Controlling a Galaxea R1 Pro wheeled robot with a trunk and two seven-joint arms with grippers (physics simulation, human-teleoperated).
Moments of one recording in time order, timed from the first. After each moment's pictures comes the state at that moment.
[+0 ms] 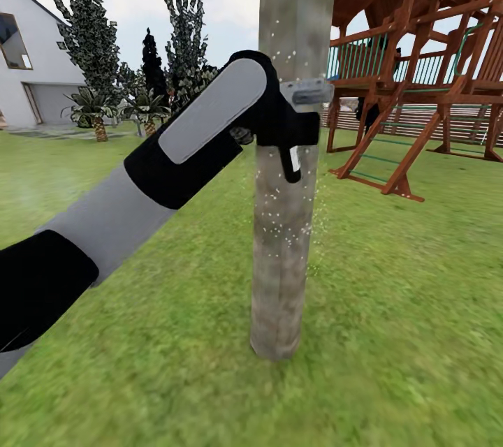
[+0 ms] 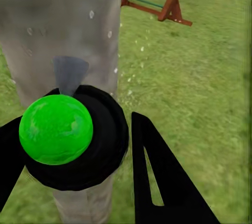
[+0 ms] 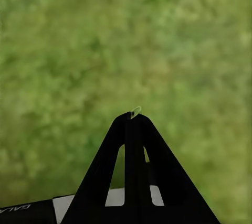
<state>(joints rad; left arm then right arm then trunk) -1.65 -0.17 -0.85 -1.28 1.78 0.77 1.21 0.27 -0.29 0.24 -1.19 -0.65 0.26 -0.20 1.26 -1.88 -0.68</state>
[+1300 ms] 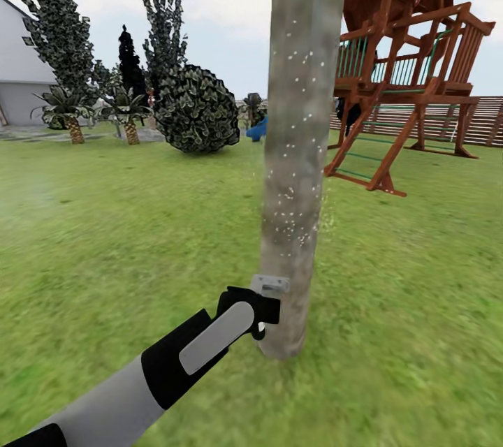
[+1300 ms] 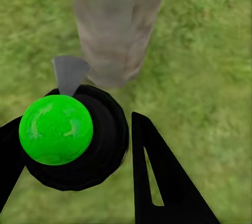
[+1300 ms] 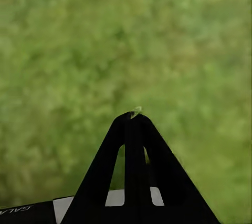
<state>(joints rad) -0.77 -0.07 -0.92 -1.35 1.29 0.76 1.03 0.27 -0.29 0.24 -1.19 -0.65 0.26 -0.19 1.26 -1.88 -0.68</state>
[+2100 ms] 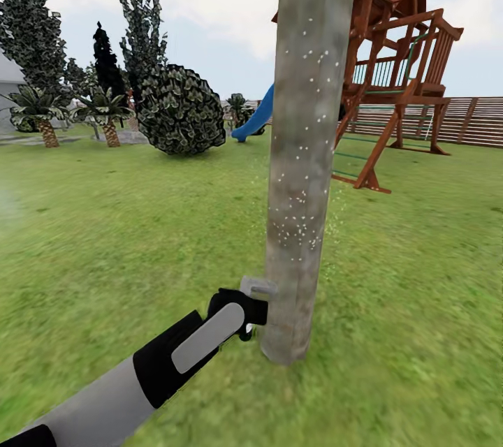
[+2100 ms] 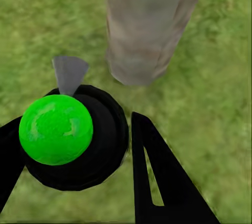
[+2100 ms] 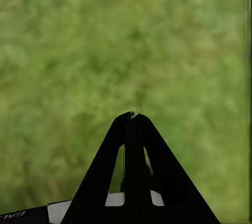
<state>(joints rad) -0.76 -0.02 -0.92 -1.33 1.28 0.76 1.03 0.27 -0.30 0.22 -1.19 -0.65 0.26 -0.20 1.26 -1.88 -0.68</state>
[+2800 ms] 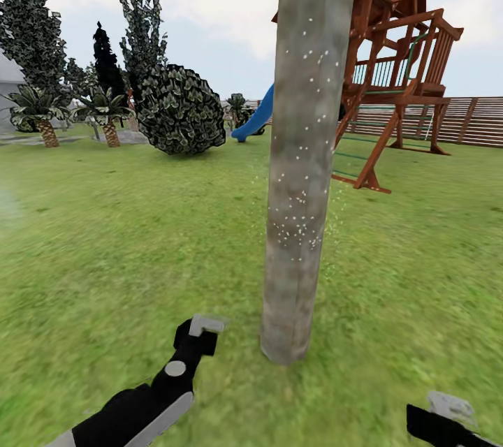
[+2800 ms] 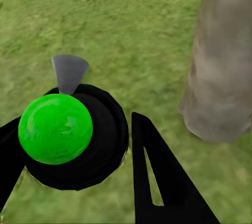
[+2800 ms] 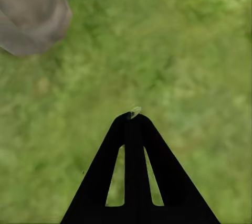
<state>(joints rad) -0.50 0.23 -0.96 -1.19 0.68 0.21 0.66 -0.01 -0.38 0.05 -1.22 -0.65 0.48 -0.19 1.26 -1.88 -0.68</state>
